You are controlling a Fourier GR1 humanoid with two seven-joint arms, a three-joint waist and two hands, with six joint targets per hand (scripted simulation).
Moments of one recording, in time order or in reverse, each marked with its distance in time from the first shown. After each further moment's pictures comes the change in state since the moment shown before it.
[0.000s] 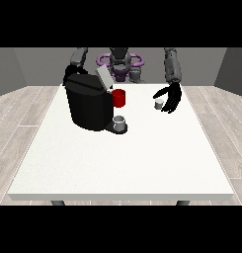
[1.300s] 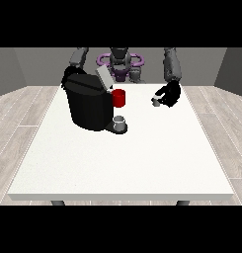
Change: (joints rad) left arm -0.147 0.003 -0.011 0.127 -0.160 0.088 -0.149; right arm -0.006 0.010 -0.031 0.067 -0.040 0.000 -0.018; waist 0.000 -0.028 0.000
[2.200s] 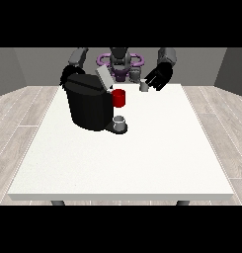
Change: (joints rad) left arm -0.254 0.020 0.024 -0.101 0.003 -0.193 0.115; right arm -0.043 0.002 0.003 0.068 -0.013 0.032 -0.053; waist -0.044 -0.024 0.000
